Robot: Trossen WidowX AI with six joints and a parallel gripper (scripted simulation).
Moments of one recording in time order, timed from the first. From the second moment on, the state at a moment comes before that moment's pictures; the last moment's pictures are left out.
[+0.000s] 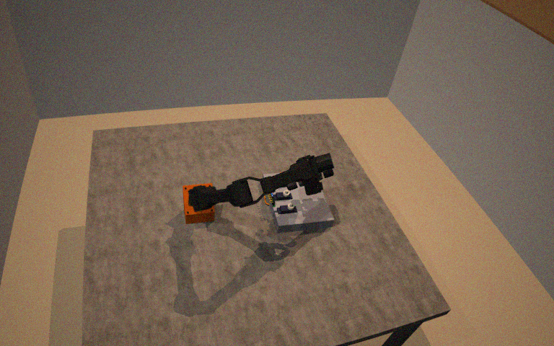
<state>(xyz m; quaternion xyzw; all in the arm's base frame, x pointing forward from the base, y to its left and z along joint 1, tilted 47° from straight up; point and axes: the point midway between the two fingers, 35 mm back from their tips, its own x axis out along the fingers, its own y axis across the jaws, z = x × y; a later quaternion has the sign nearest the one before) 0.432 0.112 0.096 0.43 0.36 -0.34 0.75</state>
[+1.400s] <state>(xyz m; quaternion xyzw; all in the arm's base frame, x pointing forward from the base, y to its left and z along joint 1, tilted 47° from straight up) 0.379 0.161 -0.096 0.39 0.16 -0.64 0.65</state>
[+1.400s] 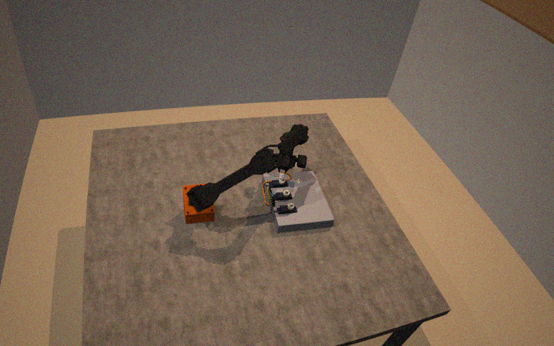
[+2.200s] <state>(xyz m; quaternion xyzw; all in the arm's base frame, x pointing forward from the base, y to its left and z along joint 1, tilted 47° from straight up) 0.381 0.150 -0.107 0.39 0.16 -0.64 0.65</state>
